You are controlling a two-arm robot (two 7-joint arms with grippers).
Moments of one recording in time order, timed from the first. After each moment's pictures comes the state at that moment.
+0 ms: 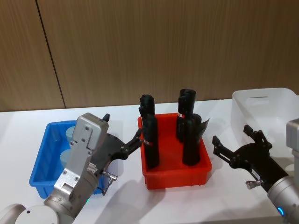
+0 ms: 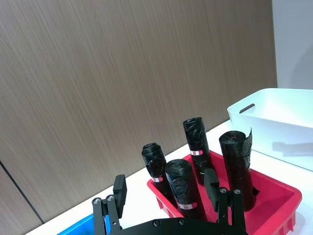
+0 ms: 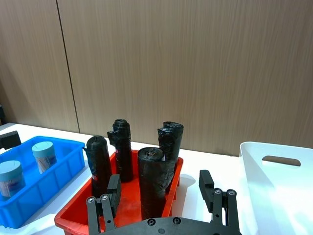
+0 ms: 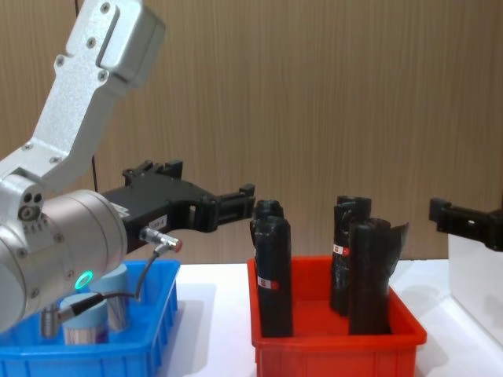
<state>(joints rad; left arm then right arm) -0.24 0.38 0.45 -1.63 -0.20 0.01 -0.01 -0.01 0.34 -0.23 -1.77 0.29 0.03 0.07</state>
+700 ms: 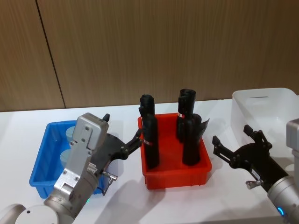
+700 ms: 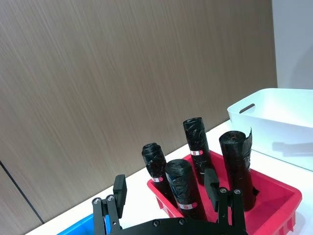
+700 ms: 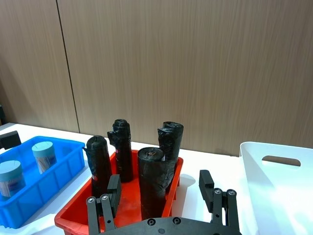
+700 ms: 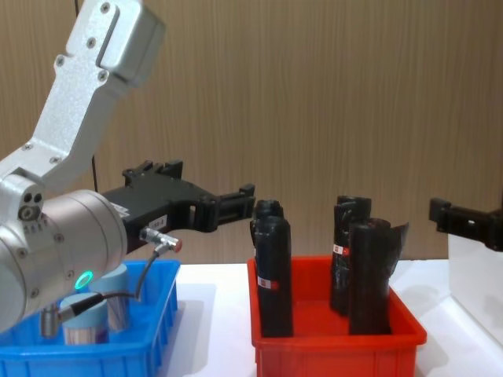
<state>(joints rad) -0.24 0.38 0.45 -1.63 -0.20 0.01 -0.01 -0.01 0.34 -0.23 -1.77 0.29 0.03 0.07</state>
